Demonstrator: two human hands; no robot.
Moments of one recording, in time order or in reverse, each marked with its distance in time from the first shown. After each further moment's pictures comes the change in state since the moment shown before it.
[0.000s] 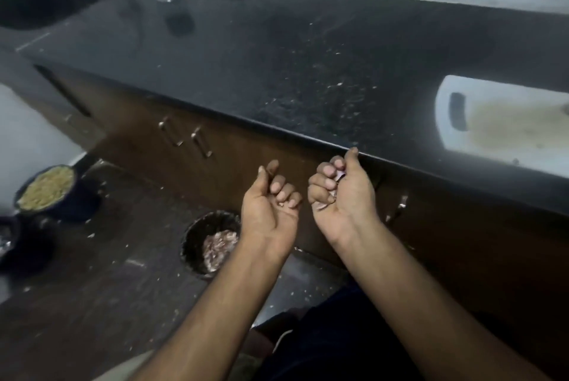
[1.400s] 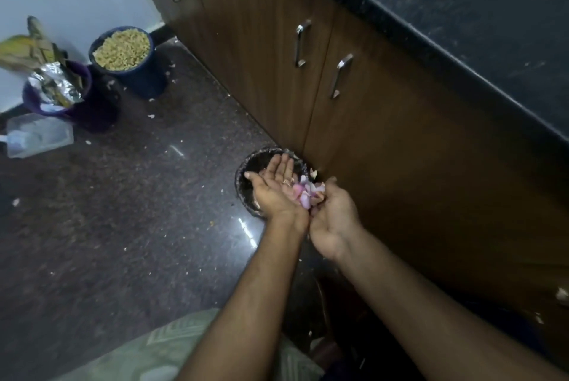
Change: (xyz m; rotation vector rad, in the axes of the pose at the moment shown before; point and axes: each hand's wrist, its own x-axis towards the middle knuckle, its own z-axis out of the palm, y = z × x) left_hand 0.134 0.103 -0.220 -0.176 0.504 0.355; right_hand 0.109 0.250 -0.004 -0.593 0.275 0.454
